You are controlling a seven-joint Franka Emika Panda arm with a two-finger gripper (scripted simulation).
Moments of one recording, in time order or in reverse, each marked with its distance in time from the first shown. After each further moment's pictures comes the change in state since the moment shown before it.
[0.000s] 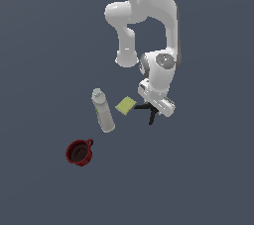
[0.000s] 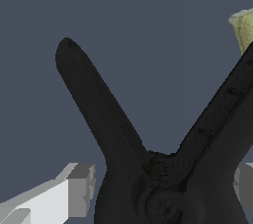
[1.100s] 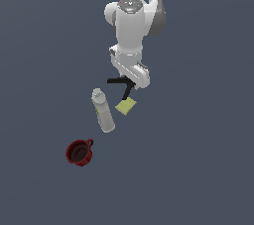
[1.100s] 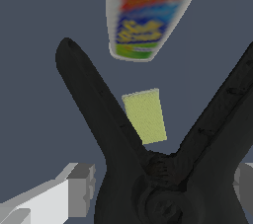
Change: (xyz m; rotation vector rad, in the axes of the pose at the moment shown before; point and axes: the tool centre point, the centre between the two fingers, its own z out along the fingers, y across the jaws) arm 0.072 0.106 -0.153 -0.004 -0.001 0.003
